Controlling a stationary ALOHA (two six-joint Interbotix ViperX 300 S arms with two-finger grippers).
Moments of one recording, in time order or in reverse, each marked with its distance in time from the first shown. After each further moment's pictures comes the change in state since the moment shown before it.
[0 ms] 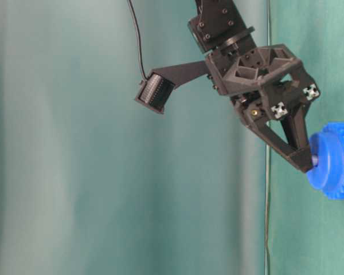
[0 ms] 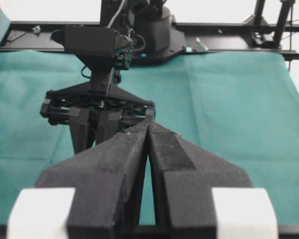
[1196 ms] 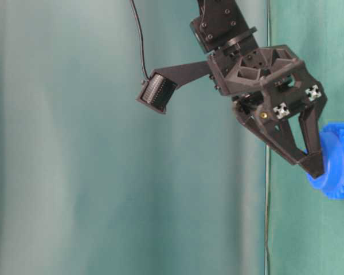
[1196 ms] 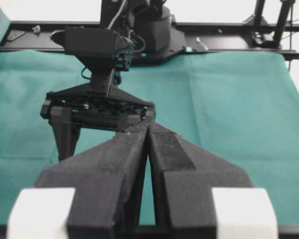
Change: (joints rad) left arm 0.000 0.000 0.000 -0.002 0.000 0.000; right arm 0.000 0.008 -0.002 0.000 -0.009 0.000
